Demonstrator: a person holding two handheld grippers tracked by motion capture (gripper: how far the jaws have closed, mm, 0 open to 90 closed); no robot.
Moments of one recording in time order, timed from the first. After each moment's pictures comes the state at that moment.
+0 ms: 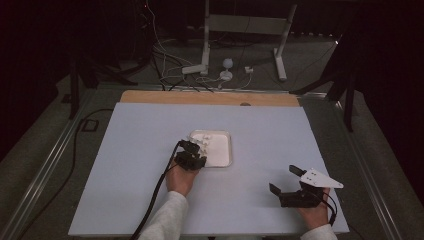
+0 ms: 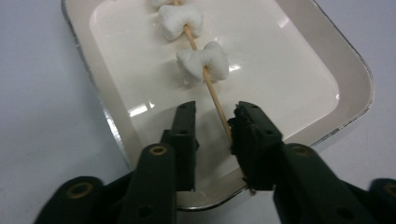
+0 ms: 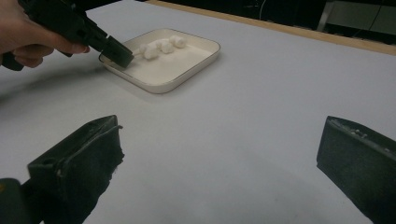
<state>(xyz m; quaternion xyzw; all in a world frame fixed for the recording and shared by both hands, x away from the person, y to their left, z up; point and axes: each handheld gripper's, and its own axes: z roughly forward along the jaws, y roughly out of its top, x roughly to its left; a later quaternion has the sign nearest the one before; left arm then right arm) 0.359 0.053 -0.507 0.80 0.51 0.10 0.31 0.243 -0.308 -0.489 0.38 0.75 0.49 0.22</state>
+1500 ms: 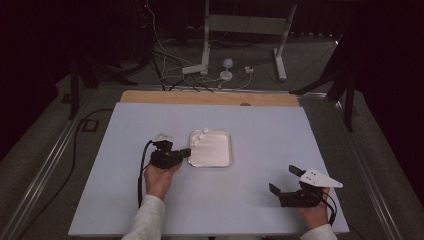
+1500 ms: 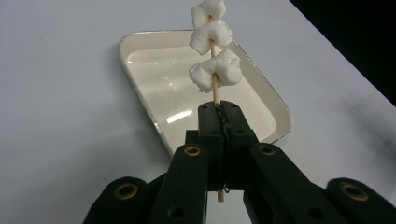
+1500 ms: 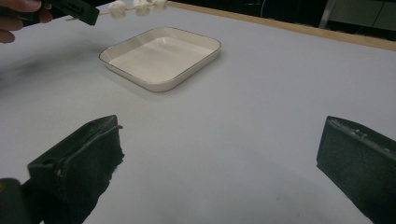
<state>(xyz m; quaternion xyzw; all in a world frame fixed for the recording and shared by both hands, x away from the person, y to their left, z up) 0.341 0.128 -0.483 0.73 0.49 0.04 0.47 0.244 -0.308 -0.490 0.38 0.75 0.49 0.21</state>
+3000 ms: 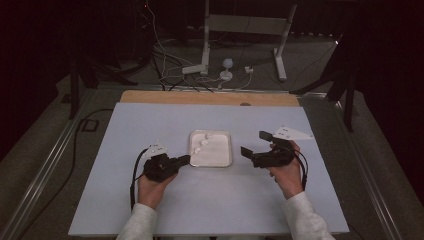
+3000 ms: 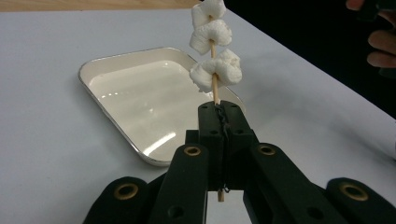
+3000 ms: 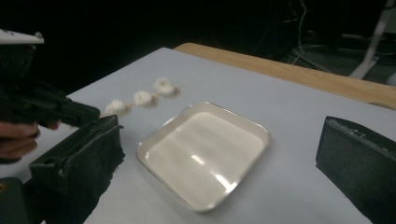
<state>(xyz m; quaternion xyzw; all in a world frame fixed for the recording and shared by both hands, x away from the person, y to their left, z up) 0.305 0.136 -0.477 0.75 0.39 0.06 0.53 0.330 -0.226 -0.423 0.37 0.75 0.54 0.14</state>
